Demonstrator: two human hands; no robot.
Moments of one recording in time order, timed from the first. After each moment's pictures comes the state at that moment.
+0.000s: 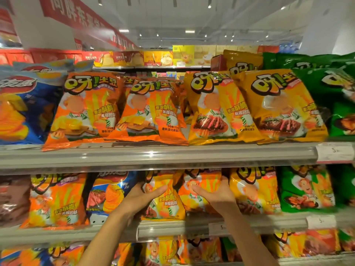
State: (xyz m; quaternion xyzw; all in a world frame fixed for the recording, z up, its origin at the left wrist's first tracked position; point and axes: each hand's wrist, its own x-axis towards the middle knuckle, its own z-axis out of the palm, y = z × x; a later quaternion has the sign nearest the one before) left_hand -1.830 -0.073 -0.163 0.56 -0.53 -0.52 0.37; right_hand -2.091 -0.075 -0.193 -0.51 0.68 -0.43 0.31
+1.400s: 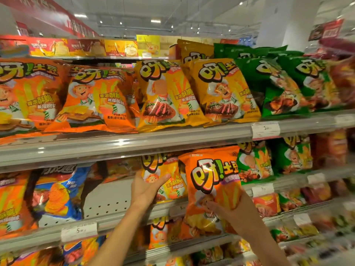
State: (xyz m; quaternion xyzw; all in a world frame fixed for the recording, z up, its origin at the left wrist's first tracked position) left_hand -1.964 -0.069 -0.198 0.53 -0.53 -0.40 0.52; right_hand -2.192 0.080 -0.177 -0.47 0.67 -0.49 0.31
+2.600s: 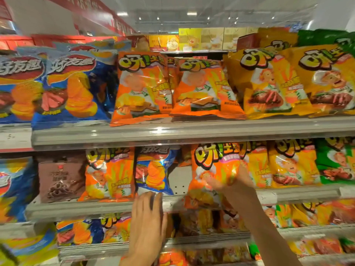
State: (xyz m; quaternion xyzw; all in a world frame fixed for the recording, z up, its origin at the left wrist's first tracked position) left_hand -1.723 0.029 -0.250 0.61 -0.75 0.11 0.23; right_hand -1.969 0.009 -0.178 -0.54 0.62 -0.53 0.19
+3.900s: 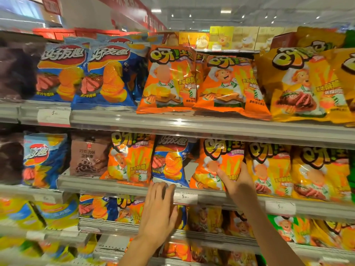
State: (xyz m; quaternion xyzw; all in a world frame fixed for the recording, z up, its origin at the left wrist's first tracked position) left_hand -1.719 0.025 -0.272 0.60 -0.75 0.07 0.28; right_hand -1.962 -0.029 -0.210 -0.66 0.56 -0.51 0.00
